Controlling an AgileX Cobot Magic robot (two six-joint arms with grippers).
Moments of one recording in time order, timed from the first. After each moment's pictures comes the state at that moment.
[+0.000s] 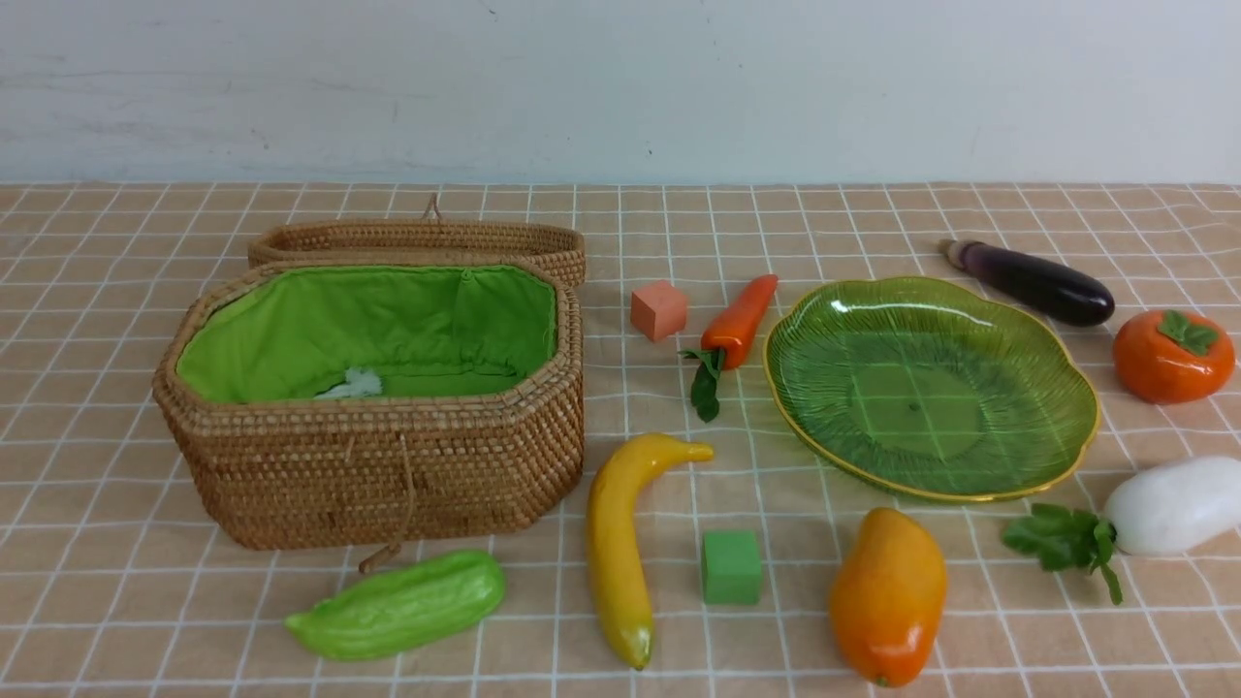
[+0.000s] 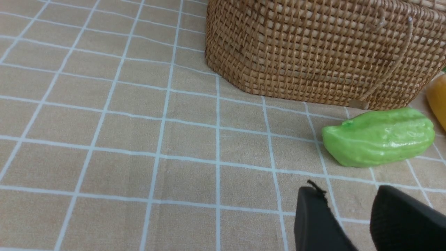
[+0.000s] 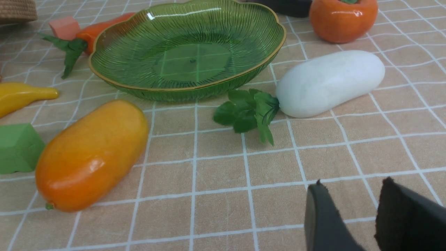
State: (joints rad) right arm 0.03 -0.01 0.02 -0.07 0.37 0.18; left arm -0.10 -0.01 0.03 -0.01 0.37 -0.27
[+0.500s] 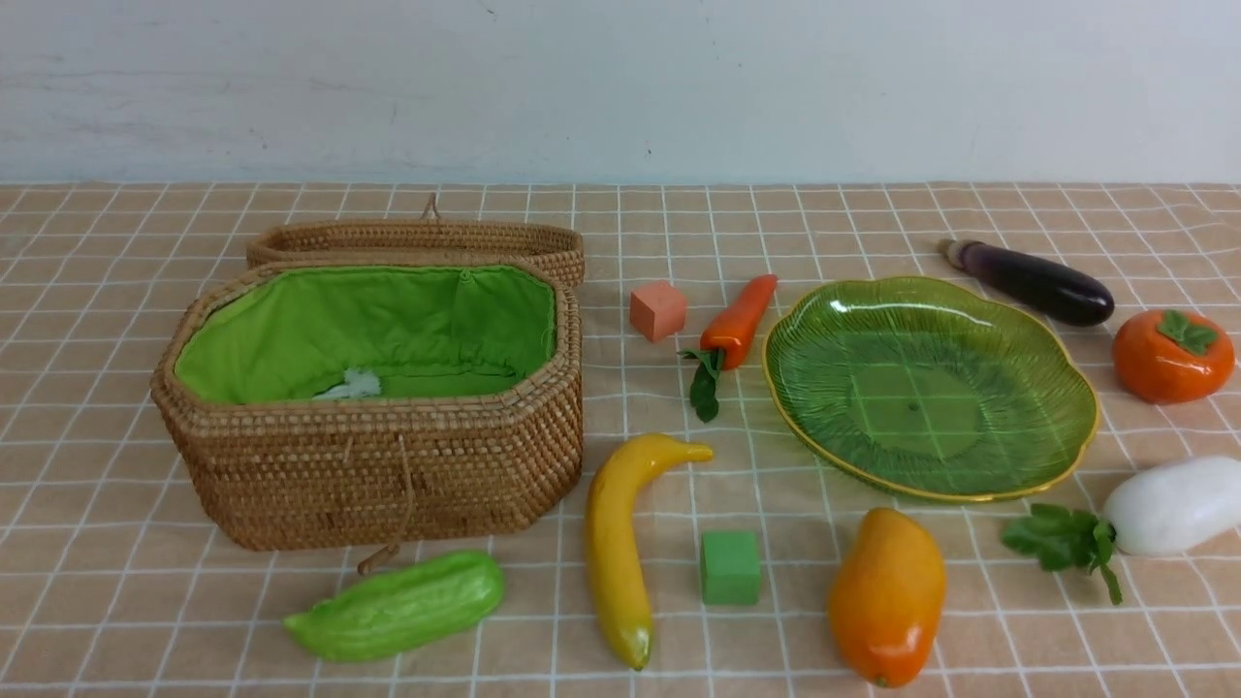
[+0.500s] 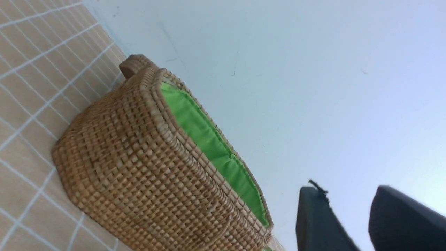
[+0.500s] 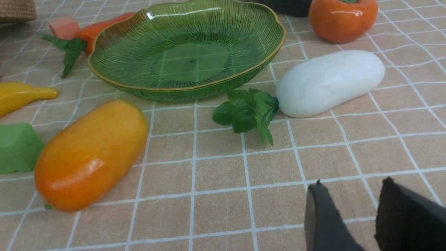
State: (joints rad) right arm 0.03 -0.01 0.02 -0.07 0.37 0.18; left arm -0.11 -0.01 0.01 -0.43 -0.03 -0.58
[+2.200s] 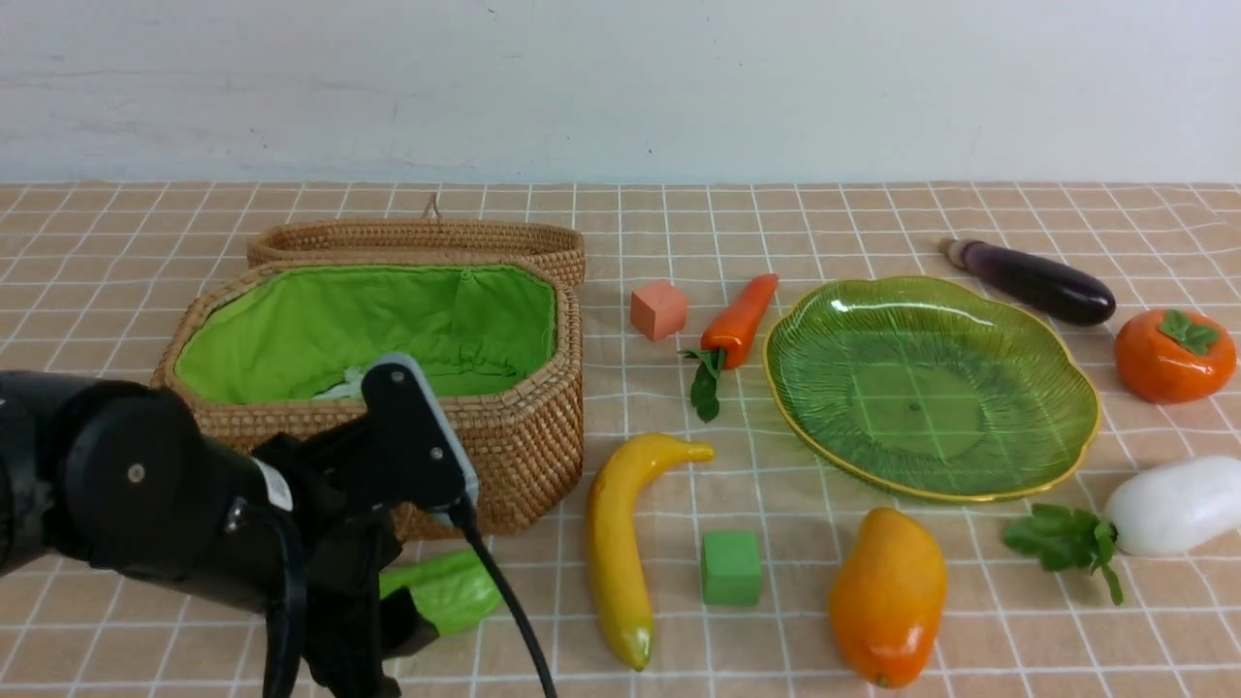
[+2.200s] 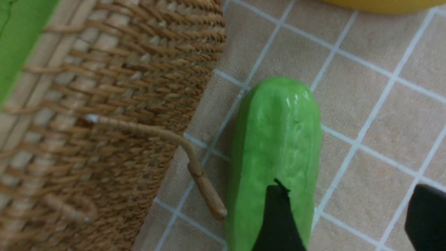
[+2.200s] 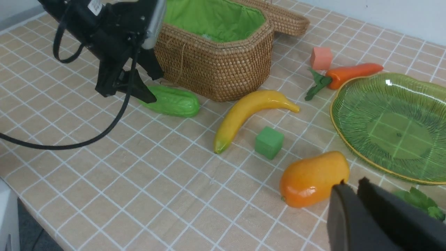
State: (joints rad) right arm 0.46 0.33 -0.88 0.25 1.04 -0.21; left arm -0.41 1.42 -0.77 -0.20 0.47 0.85
